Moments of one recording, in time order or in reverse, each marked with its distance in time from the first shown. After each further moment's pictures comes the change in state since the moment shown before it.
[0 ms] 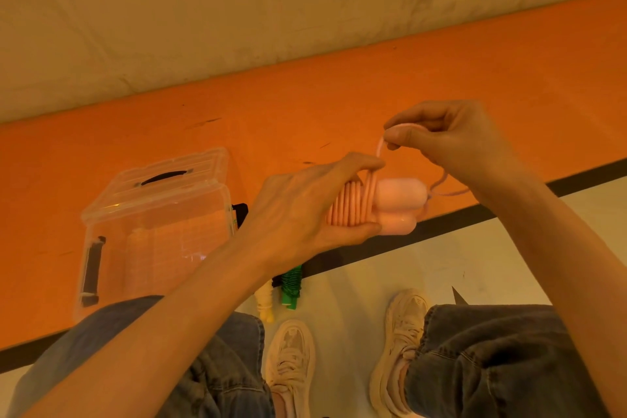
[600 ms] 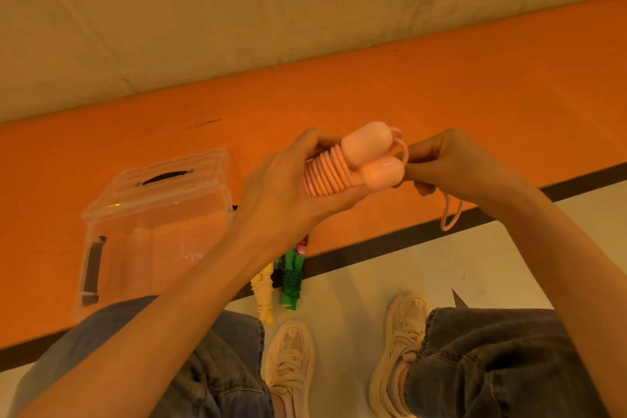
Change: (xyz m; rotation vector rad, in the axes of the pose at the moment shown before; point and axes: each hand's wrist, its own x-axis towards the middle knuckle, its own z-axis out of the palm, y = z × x) left_hand 0.004 -0.012 0.000 -0.300 0.187 -0.274; right_hand -0.002 0.012 -0.006 -0.239 -0.232 0.184
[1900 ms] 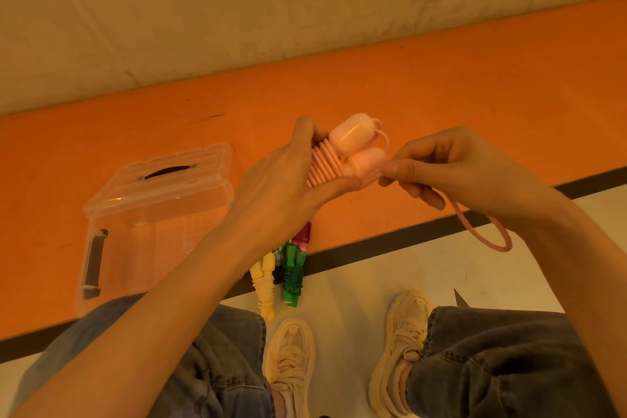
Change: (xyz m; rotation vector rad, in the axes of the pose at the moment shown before) left_hand 0.004 -0.002 -0.007 0.197 -0.086 -0.051; right_hand -0.024 -0.025 0.005 0.181 -0.170 -0.242
